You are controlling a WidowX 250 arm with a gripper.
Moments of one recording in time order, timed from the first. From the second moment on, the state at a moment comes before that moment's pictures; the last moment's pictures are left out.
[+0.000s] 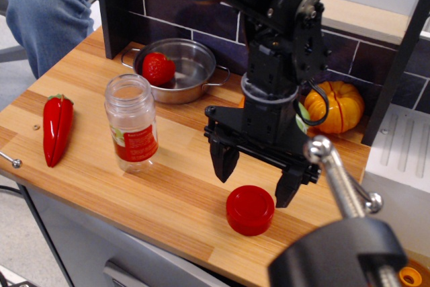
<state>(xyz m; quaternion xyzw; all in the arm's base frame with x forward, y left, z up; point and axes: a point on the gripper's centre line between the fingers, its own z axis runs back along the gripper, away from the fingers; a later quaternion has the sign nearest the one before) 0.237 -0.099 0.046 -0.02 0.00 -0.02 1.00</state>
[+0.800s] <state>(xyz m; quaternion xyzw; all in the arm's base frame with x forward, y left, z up) 0.237 -0.099 0.022 0.00 -0.02 -0.03 1.00</state>
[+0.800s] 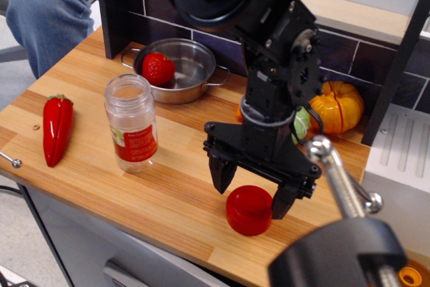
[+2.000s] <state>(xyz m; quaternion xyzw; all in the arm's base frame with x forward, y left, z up) 0.239 -0.069 0.054 0.02 0.01 -0.05 1.00</state>
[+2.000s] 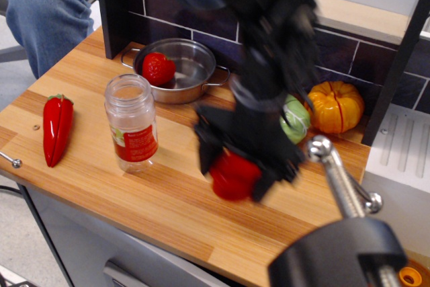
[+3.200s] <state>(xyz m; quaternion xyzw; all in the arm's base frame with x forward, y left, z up) 0.246 0.024 0.115 0.06 0.03 -0.16 0.98</state>
